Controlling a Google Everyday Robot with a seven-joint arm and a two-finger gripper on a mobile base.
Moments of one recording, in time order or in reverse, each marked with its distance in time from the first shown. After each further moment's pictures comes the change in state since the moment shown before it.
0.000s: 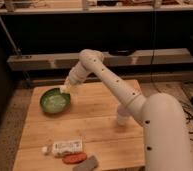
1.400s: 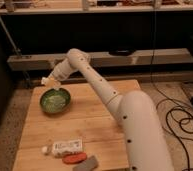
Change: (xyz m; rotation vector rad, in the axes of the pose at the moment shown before) arm 0.087 0.034 0.057 -0.028 0.198 0.177
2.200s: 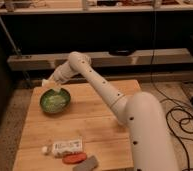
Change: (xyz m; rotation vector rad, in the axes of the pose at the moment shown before) arm -0.003 -0.006 -0.003 -0.005 -0.003 -0.007
